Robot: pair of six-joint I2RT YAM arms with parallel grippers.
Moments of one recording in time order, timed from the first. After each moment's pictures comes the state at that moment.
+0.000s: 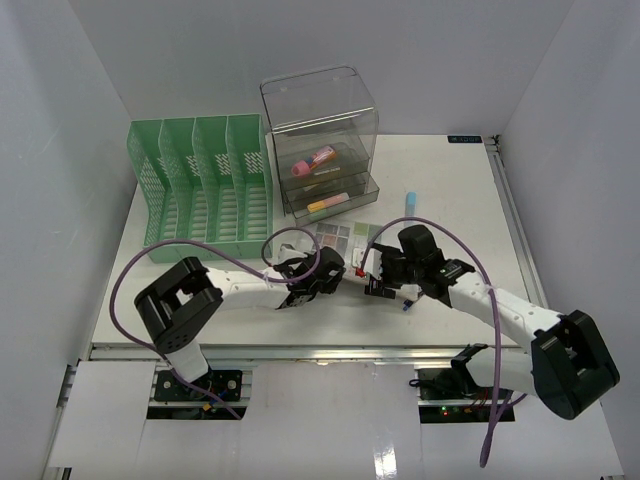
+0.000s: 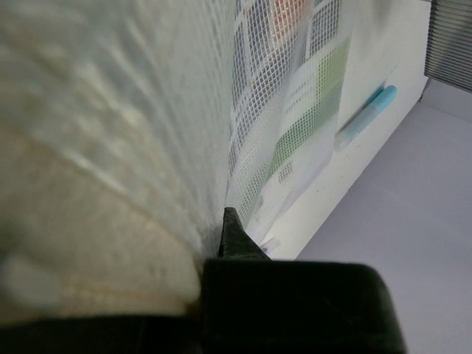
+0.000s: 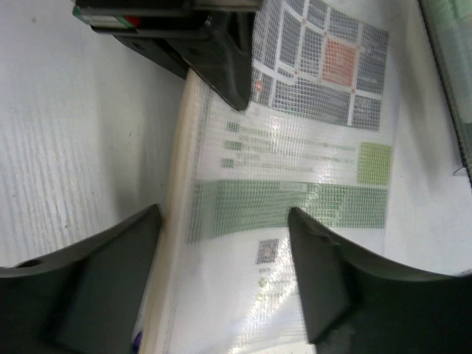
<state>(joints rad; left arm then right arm) -0.98 1.69 0.87 -0.02 -0.43 -1.96 0.60 1.19 0.61 -0.17 -0.44 -0.89</state>
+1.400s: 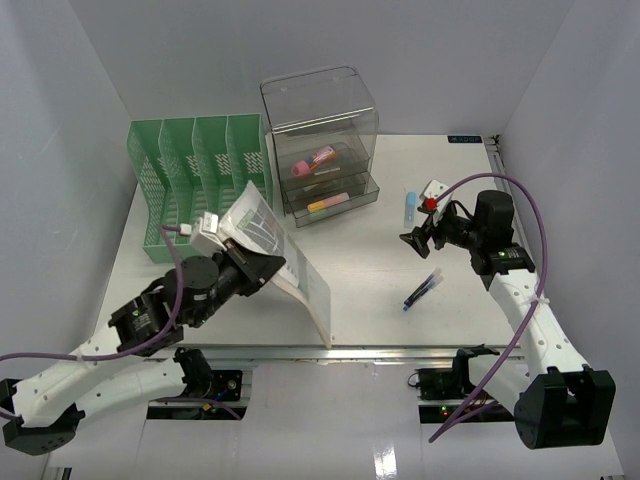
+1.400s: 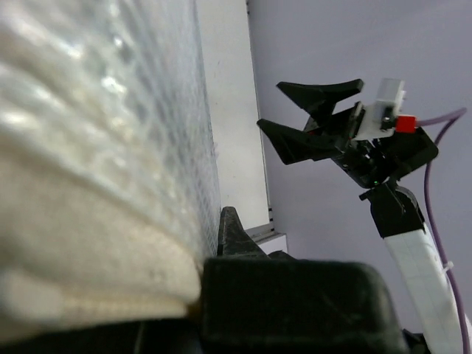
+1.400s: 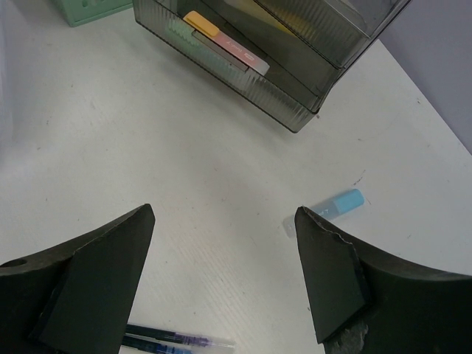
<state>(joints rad) -1.03 0.65 0.88 -0.52 -0.41 -1.16 0.11 1.01 0.79 -0.21 -0.74 -0.58</state>
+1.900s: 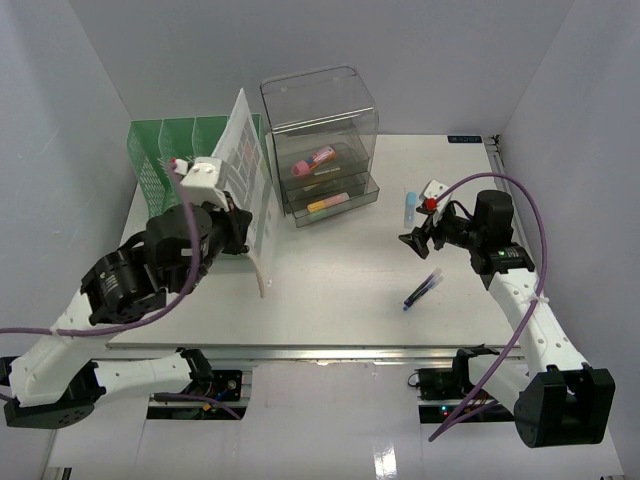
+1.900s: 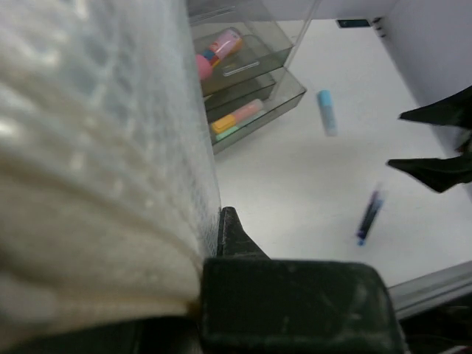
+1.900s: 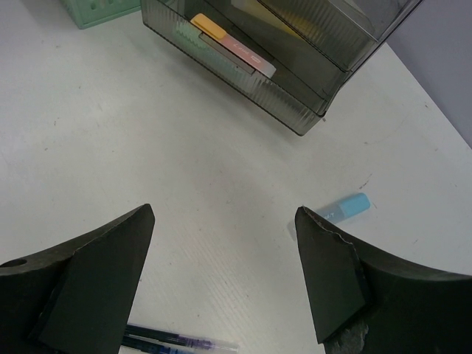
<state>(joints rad) -1.03 0.97 1.50 -0.87 -0.68 -0.32 0.11 1.02 0.79 -0.21 -0.77 -0.58</state>
